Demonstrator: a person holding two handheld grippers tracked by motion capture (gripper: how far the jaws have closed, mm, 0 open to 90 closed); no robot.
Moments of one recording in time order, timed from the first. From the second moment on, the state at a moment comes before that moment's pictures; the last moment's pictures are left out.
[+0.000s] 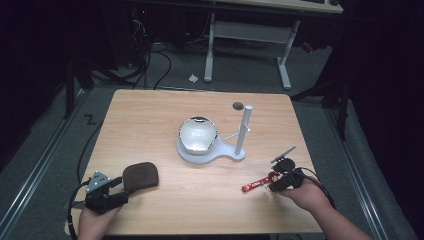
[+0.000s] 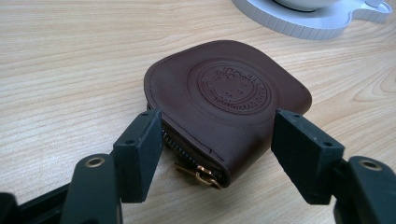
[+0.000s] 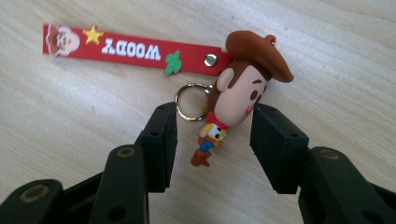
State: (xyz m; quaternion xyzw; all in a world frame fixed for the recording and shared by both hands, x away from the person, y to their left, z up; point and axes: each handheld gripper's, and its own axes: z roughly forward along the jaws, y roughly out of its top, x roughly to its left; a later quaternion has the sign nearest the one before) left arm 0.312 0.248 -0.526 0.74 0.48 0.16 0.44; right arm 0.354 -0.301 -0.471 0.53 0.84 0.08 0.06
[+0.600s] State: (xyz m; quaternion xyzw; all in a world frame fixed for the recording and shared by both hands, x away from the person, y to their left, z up) left arm 0.312 0.250 -0.526 0.74 0.48 0.16 0.44; right arm 0.370 -0.300 -0.483 0.54 0.84 0.07 0.07
